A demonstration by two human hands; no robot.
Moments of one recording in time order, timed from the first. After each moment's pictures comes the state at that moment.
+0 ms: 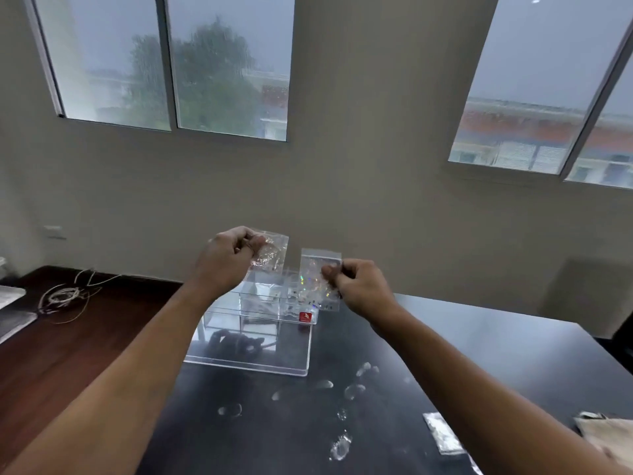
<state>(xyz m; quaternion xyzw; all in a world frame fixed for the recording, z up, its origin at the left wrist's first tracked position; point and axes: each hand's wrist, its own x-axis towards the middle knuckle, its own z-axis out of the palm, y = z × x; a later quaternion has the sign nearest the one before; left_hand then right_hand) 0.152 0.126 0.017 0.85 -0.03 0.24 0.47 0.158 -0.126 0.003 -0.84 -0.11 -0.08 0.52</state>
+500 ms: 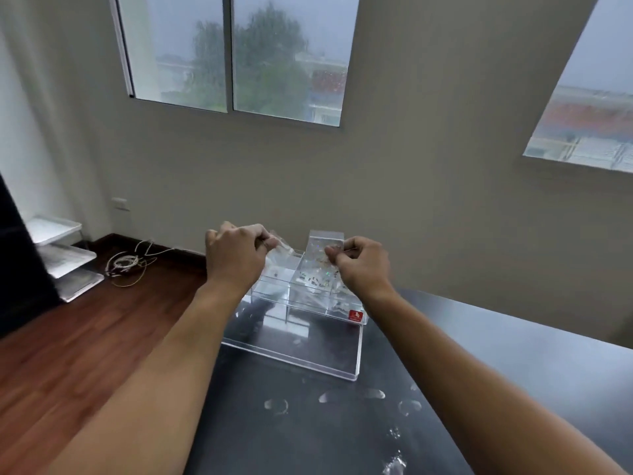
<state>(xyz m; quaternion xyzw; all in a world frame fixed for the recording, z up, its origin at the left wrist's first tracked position) 0.161 0.177 -0.017 0.91 0.09 0.36 0.20 0.199 -0.034 -0.009 -0.84 -0.07 -0.11 0.53</state>
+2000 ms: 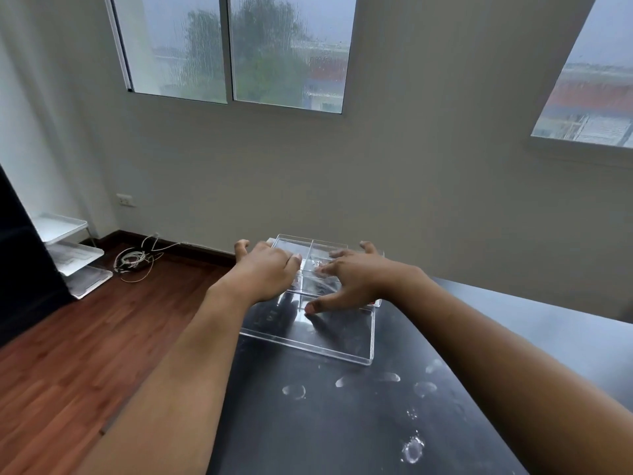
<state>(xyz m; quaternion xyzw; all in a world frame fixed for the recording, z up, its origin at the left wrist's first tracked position) 0.144 0.159 -0.022 0.99 0.02 0.04 0.11 0.183 -0.034 0.007 -0.92 -0.36 0.08 -0.08</state>
